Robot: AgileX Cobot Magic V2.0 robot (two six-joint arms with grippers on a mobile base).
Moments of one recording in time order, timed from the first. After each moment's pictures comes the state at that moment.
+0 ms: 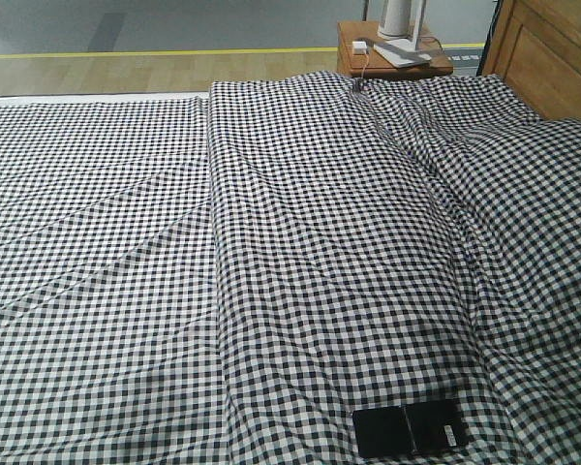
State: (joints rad) left arm 0.06 -0.02 0.03 -0.13 0.23 0.14; right arm 0.02 -0.01 0.03 0.09 0.10 -0.05
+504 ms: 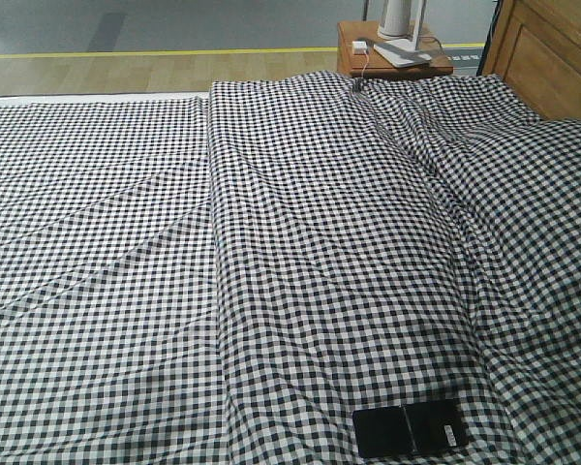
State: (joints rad) left arm 0.06 -0.02 0.03 -0.13 0.23 0.14; right arm 0.02 -0.01 0.03 0.09 0.09 -0.05
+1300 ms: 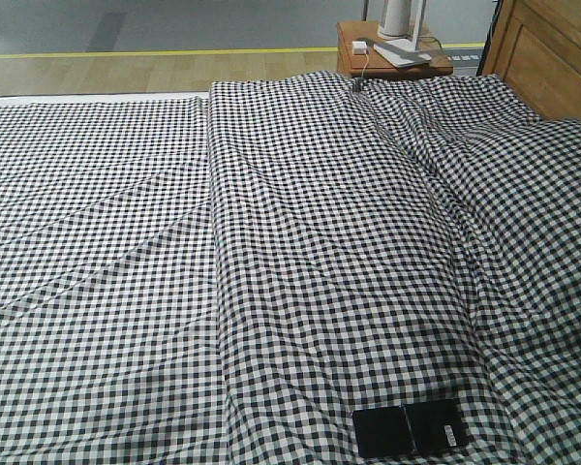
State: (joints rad) left arm 0.06 -0.02 0.03 -0.13 0.23 0.14; right arm 0.02 -0.01 -0.16 0.09 -0.13 -0.08
